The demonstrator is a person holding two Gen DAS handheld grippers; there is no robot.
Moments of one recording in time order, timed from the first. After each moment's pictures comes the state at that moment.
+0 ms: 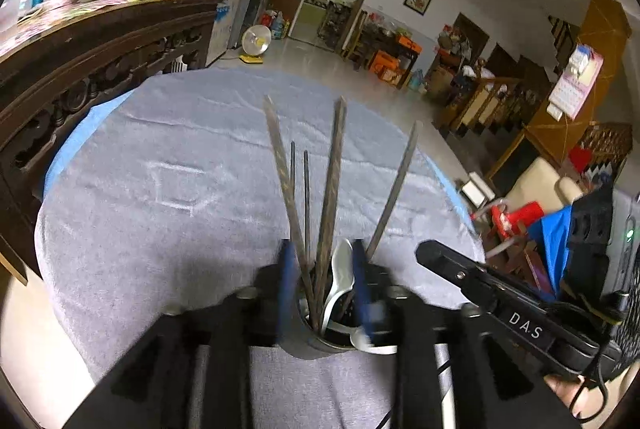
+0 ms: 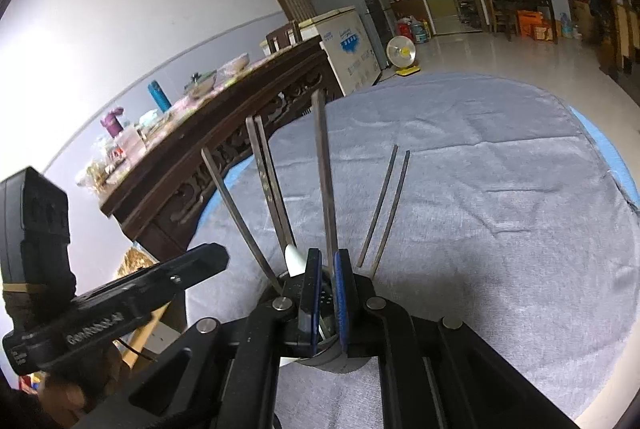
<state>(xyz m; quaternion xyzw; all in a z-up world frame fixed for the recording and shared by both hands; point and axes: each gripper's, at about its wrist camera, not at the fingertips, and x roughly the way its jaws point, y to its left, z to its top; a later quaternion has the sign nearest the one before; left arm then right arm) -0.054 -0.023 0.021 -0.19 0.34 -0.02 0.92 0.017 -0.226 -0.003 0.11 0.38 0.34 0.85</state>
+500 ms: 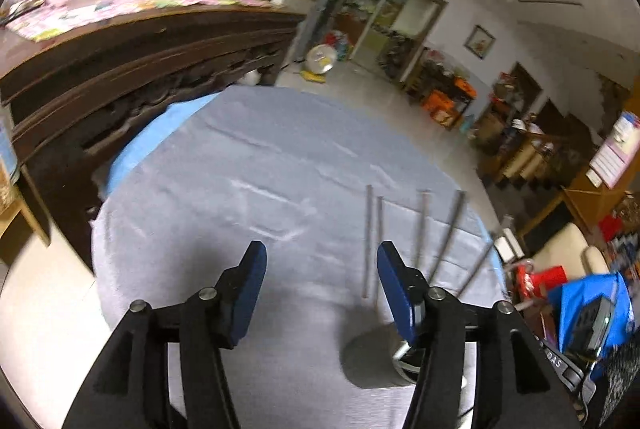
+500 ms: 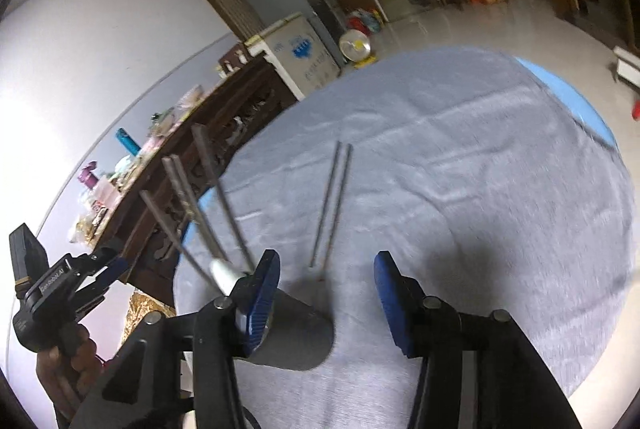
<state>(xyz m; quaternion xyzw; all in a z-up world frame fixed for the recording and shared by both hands) -0.064 0.065 0.023 -0.26 0.32 0.09 0.91 0.040 -0.283 -0.035 0.19 0.42 0.27 0.84</state>
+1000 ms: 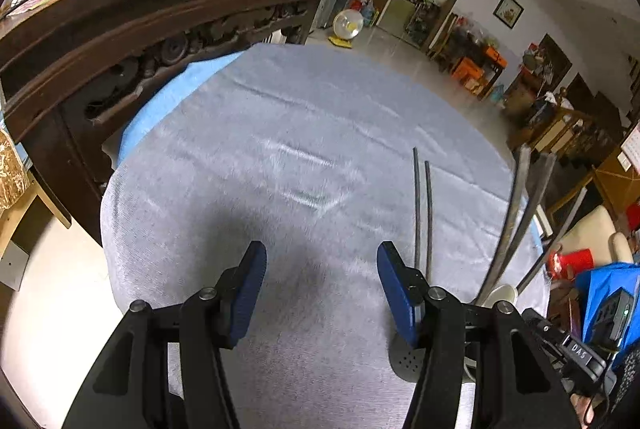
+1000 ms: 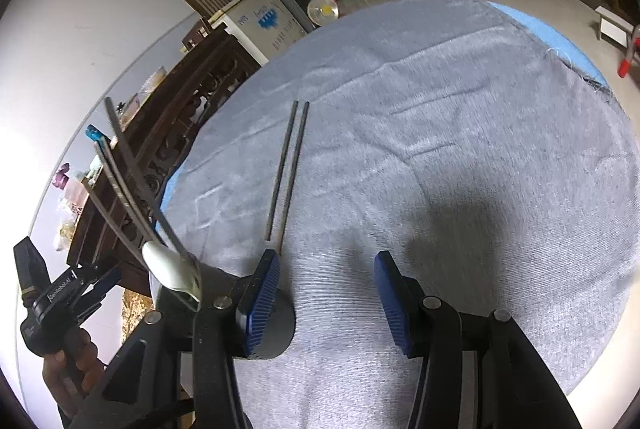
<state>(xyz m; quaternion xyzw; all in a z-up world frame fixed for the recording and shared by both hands) -0.040 0.070 -0.023 -0.23 0.40 0.12 0.88 0.062 -0.288 -0.084 0.20 0.49 0.24 0.81</state>
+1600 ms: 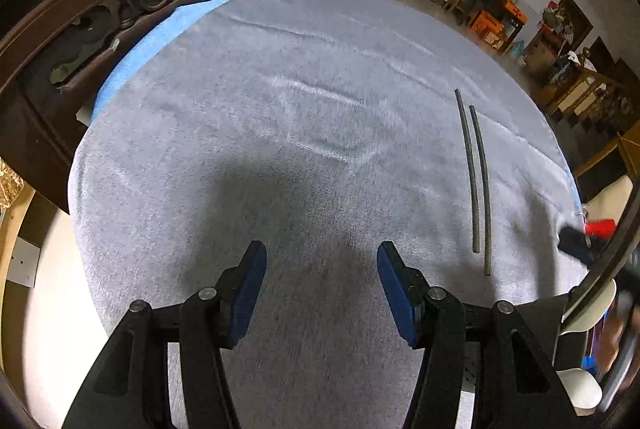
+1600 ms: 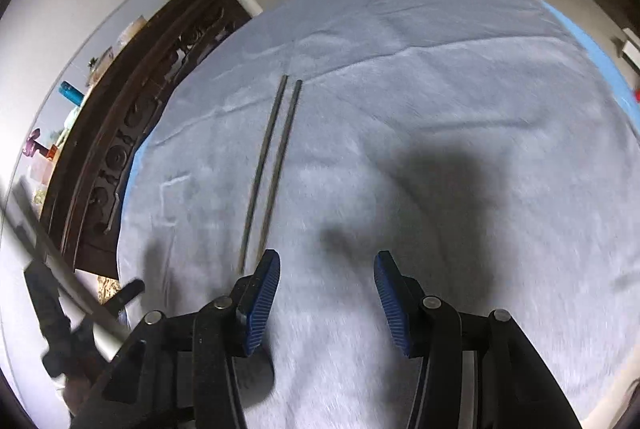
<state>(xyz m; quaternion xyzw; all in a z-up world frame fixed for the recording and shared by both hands) -0.001 0.074 -0.088 -0.21 0.48 0.13 0.84 0.161 -0.232 -0.096 0.11 0.57 0.25 0.77</state>
